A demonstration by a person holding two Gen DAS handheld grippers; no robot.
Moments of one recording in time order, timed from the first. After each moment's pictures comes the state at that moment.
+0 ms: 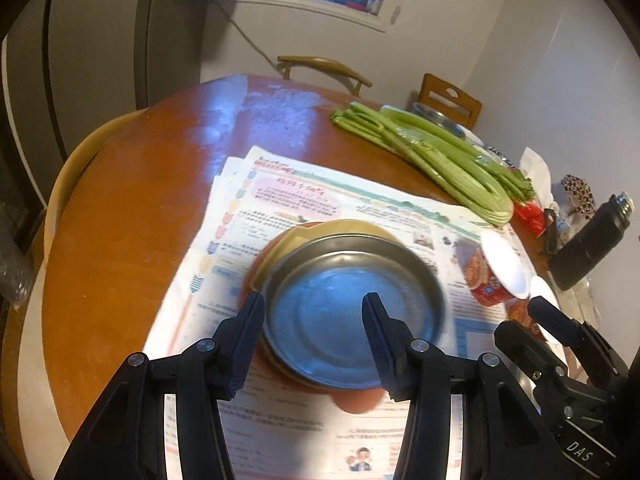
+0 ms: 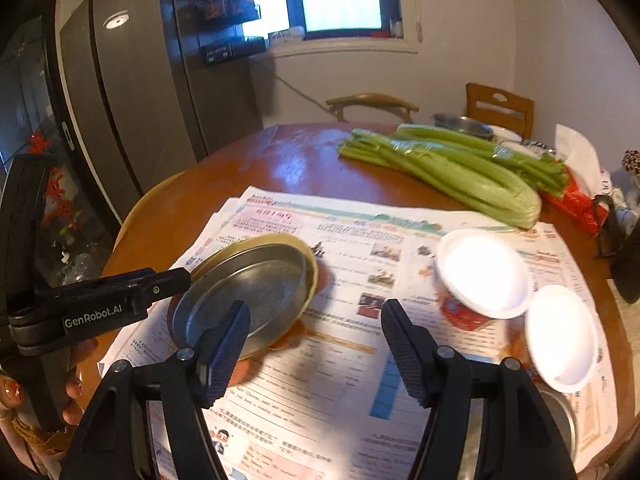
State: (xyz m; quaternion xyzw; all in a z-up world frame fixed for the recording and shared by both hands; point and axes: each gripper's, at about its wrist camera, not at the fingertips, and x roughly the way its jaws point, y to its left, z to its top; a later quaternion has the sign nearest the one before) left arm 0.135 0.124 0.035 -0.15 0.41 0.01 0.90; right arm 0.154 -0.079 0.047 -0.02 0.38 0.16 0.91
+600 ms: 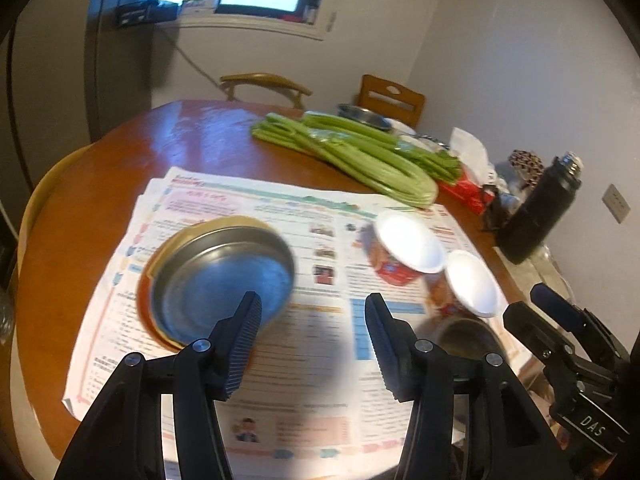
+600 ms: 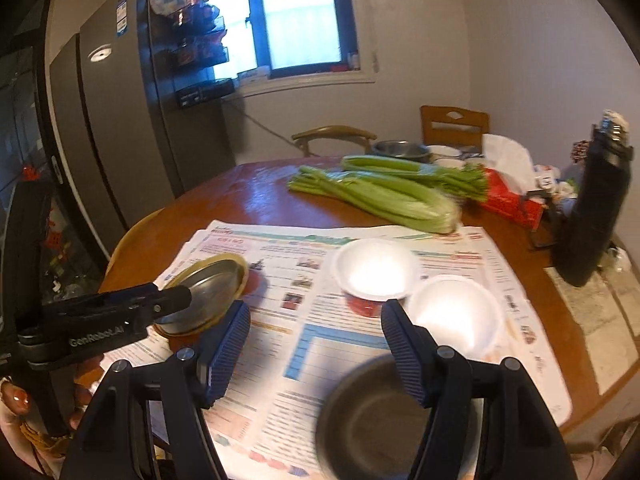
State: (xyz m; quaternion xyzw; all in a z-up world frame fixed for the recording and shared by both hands) left arm 0.105 0.027 0.069 -0.12 0.38 -0.06 0.91; right arm 0.094 -0.177 0.086 0.00 0.33 0.11 0.94
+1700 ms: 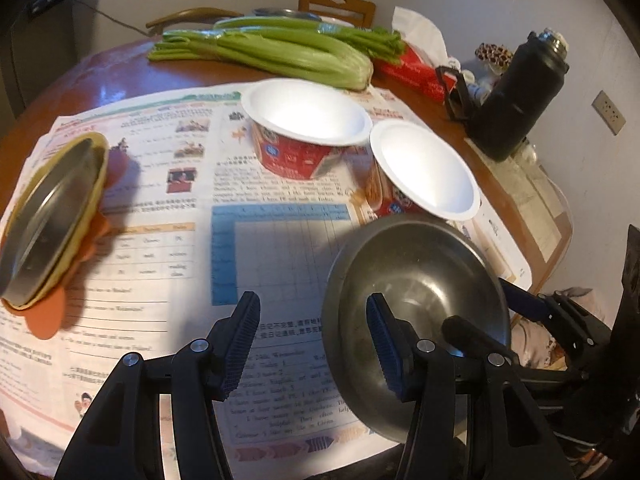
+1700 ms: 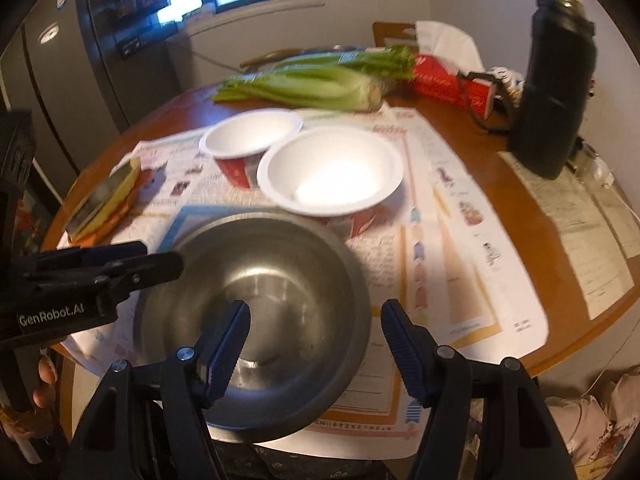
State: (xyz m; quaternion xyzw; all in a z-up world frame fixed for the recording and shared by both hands) left arm 0.139 -0.099 -0.015 -0.06 0.50 -0.13 0.85; right arm 0.096 -0.274 -0.015 0.00 0.47 0.07 0.88
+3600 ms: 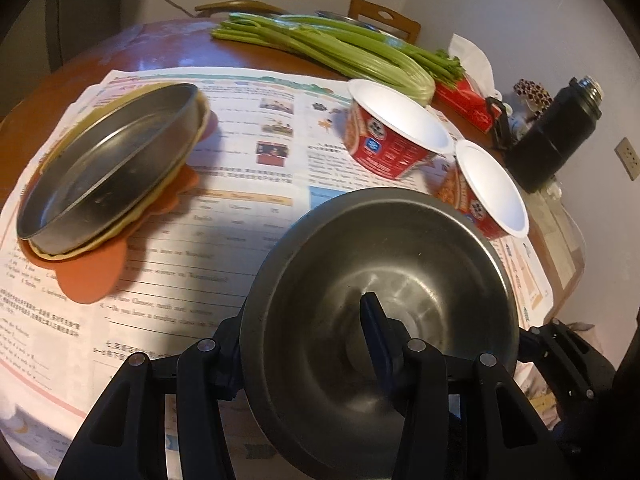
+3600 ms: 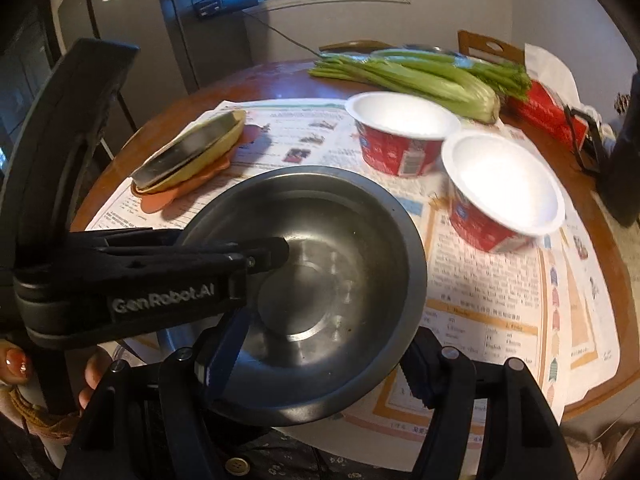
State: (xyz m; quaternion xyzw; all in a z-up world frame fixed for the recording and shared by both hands) left arm 0.128 -0.036 -0.033 -0.11 0.49 -0.08 0.86; right arm 0.092 -0.172 -0.022 -0.05 0.45 0.18 0.87
